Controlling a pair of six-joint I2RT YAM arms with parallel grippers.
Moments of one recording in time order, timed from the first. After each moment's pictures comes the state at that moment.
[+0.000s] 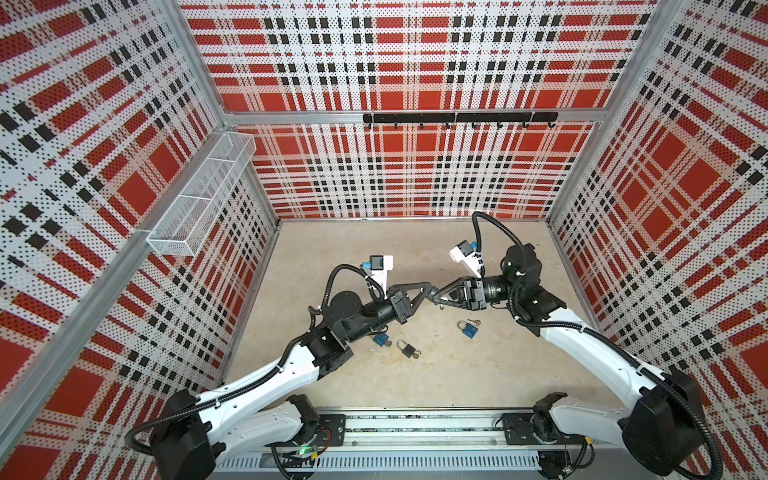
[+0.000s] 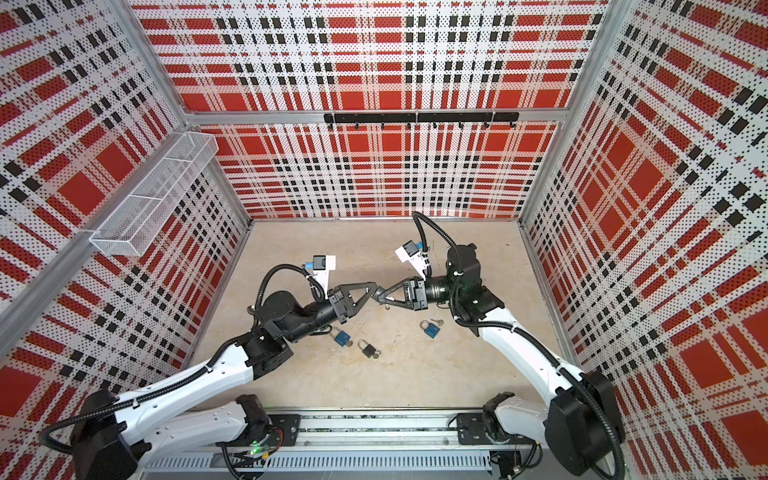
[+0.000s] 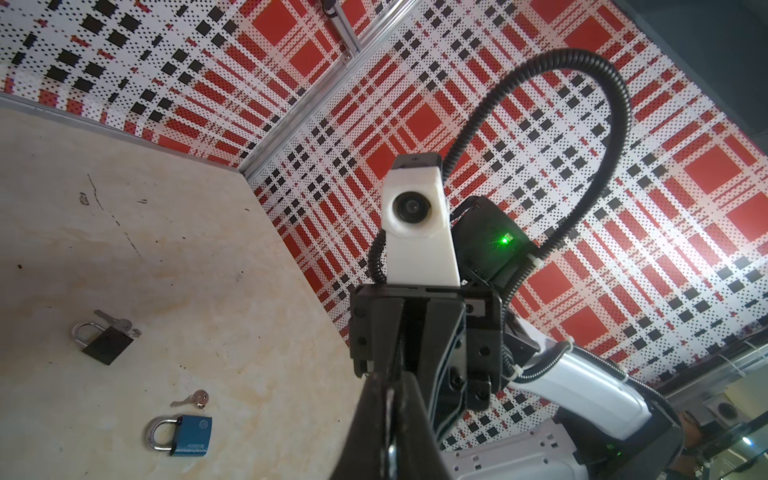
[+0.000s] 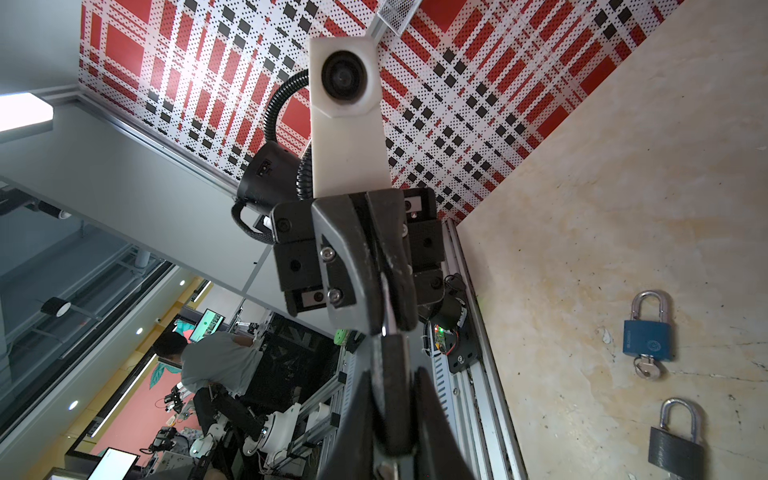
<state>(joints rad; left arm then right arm) -0.86 1.04 0.67 0.45 0.22 -0.88 0.48 1.22 0.89 0.21 -1.22 0.78</state>
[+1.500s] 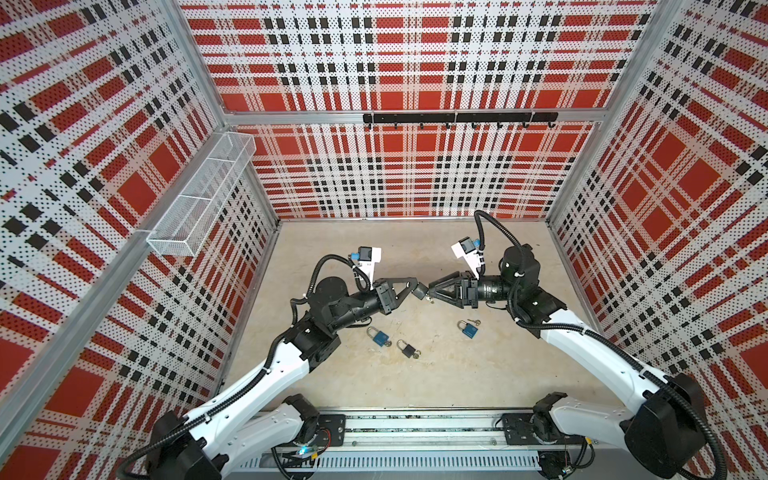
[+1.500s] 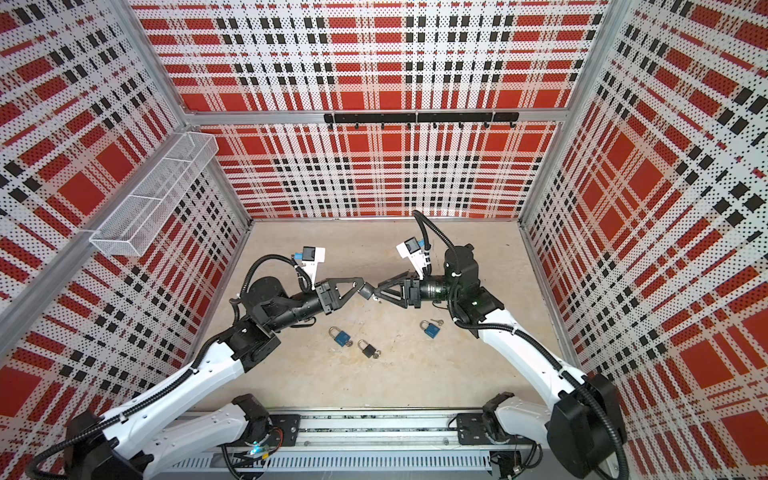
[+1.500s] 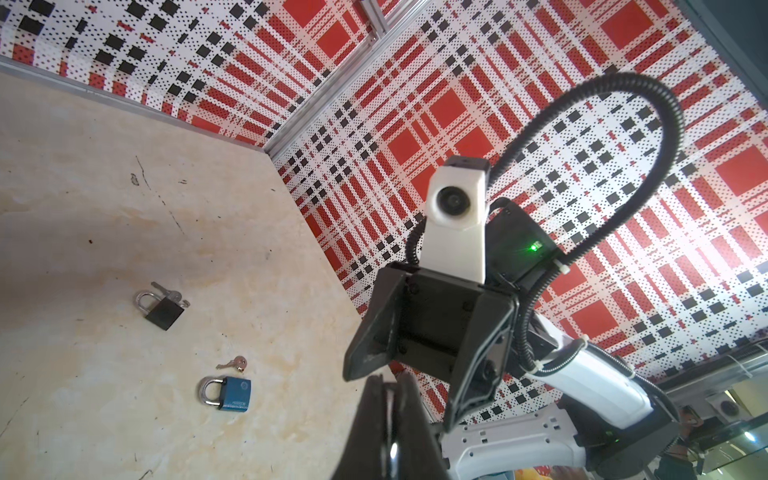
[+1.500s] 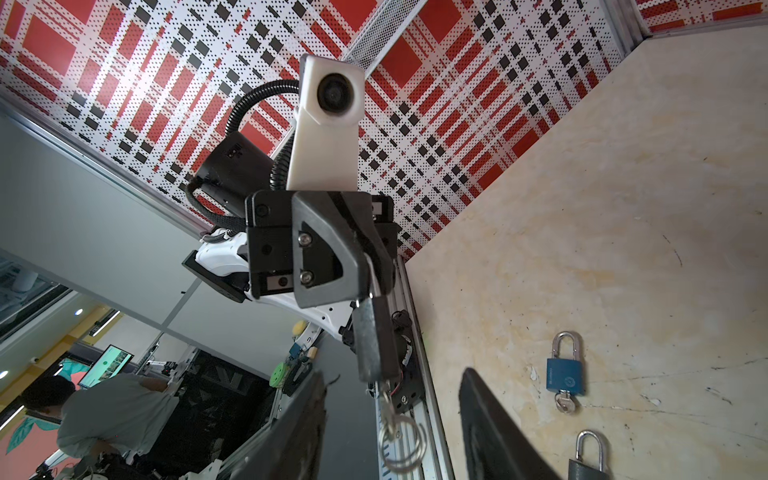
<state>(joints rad) -0.65 0.97 0.74 0.26 0.44 -0.89 0.50 1.21 0.90 0.16 -1.03 0.62</state>
